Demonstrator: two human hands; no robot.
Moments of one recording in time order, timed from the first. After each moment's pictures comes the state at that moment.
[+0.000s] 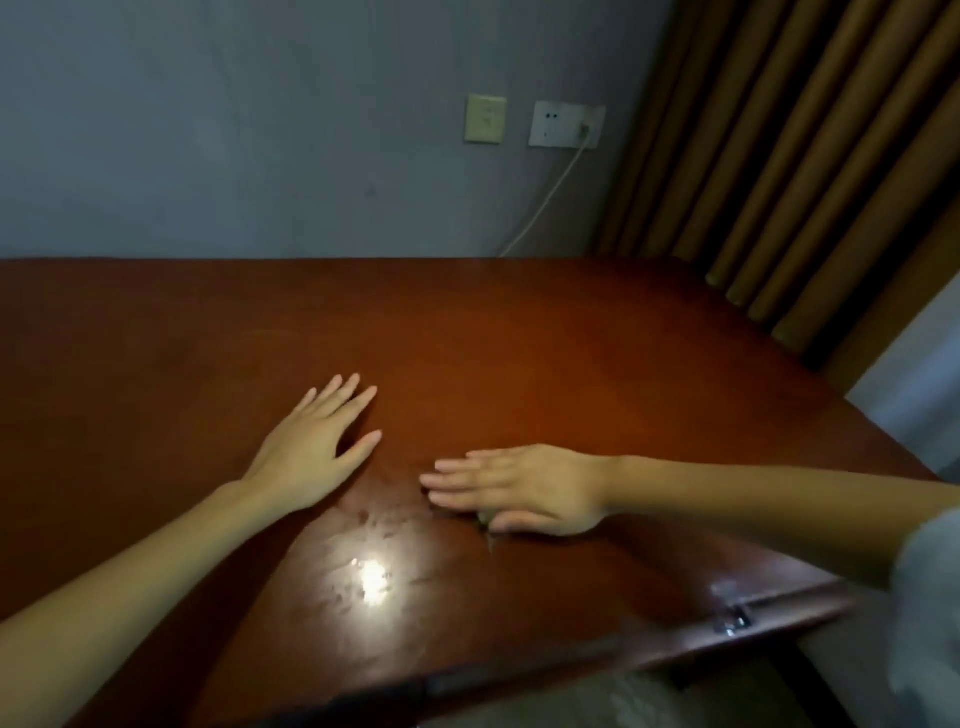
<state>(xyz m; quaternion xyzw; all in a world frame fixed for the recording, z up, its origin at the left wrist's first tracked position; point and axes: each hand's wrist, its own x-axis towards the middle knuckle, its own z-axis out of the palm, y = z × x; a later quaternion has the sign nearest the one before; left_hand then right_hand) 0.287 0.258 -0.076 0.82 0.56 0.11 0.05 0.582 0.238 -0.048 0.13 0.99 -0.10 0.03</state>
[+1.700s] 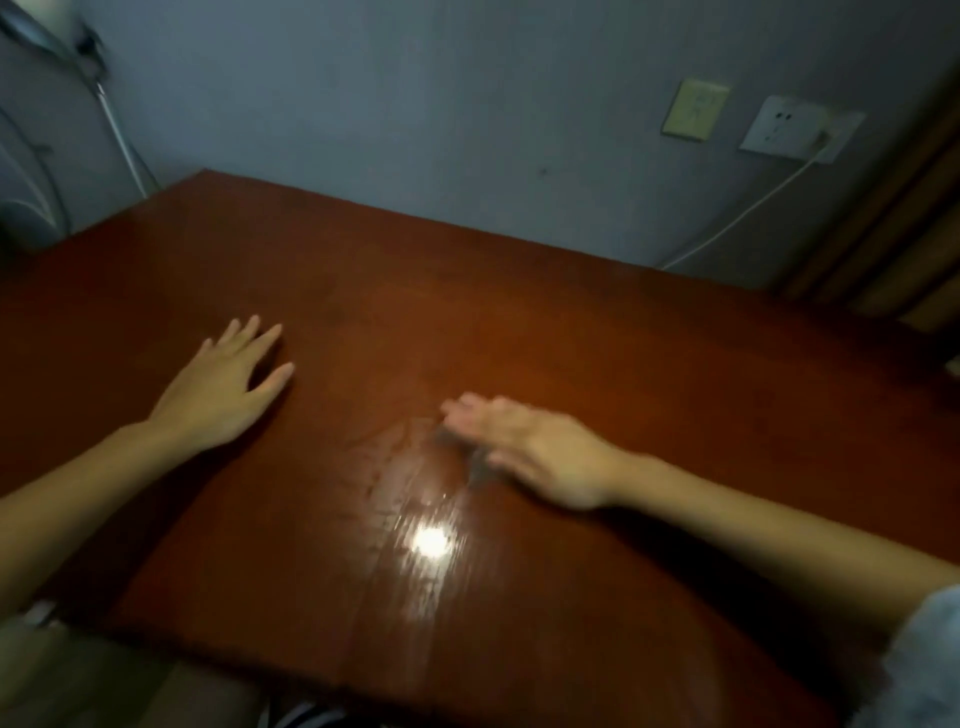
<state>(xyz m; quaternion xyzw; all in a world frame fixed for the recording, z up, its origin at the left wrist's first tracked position) 0.158 0.213 -0.067 0.59 0.80 0.10 0.06 0.509 0.320 -0.081 0.12 0.99 -0.11 -0.04</state>
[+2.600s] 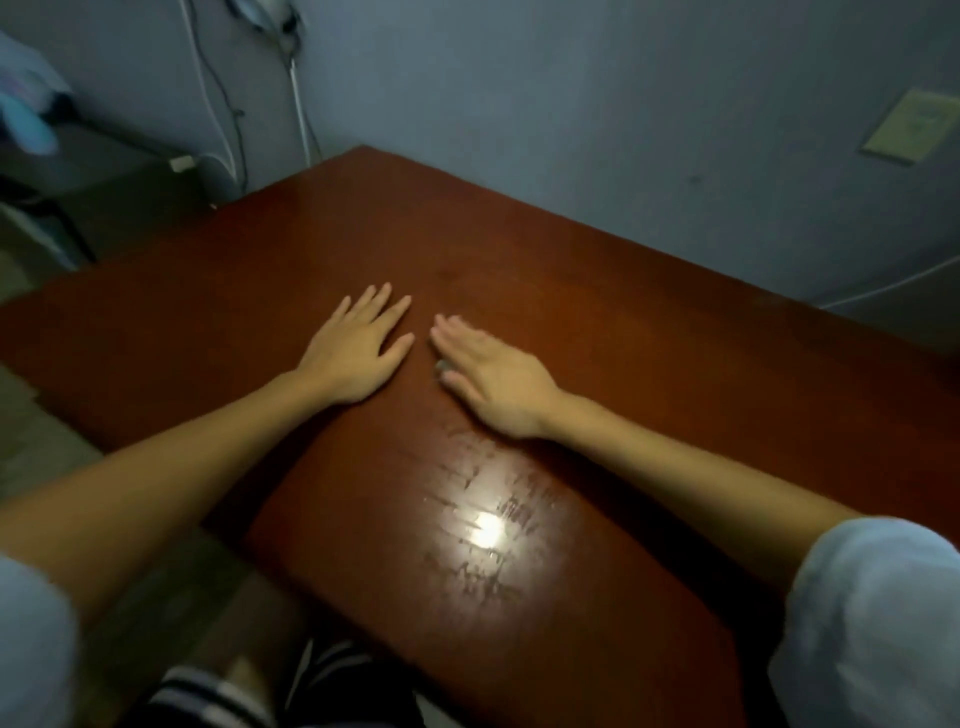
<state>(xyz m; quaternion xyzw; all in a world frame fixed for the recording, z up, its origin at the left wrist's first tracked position) 0.154 0.219 -0.081 0.57 0.82 0.09 0.02 0.340 0.317 -0.070 0.13 0.99 -0.06 -0.05</state>
